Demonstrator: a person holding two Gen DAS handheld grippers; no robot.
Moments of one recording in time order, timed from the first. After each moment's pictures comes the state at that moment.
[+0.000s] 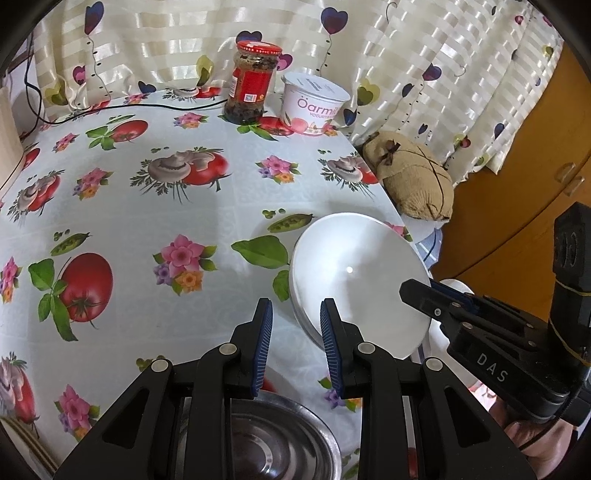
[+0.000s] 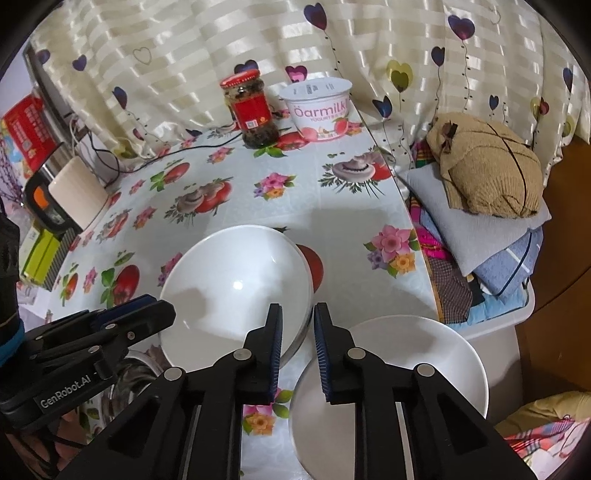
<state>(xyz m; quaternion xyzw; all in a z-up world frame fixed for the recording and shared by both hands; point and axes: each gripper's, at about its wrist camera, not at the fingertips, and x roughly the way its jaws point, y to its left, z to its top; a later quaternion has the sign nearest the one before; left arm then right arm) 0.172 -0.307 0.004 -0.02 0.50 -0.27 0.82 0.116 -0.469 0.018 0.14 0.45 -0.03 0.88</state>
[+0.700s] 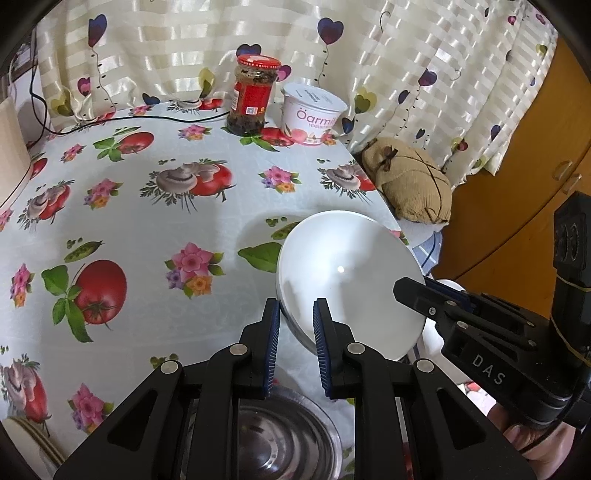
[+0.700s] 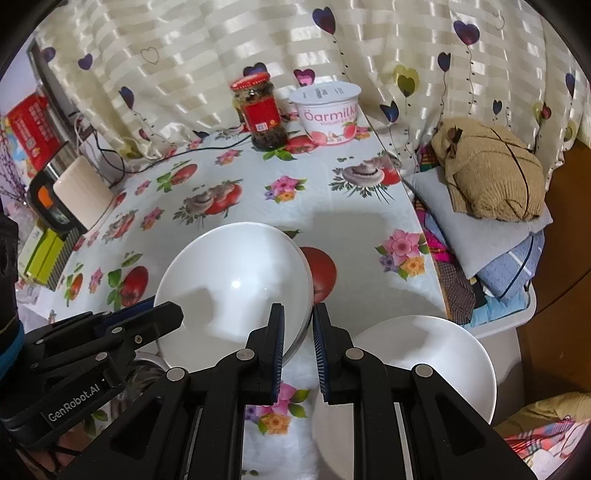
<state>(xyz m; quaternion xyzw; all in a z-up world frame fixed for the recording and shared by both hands) 0.164 -0.298 0.022 -0.01 0.49 -0.26 0.83 0.116 -0.456 0.031 0.14 0.45 -0.02 0.88</state>
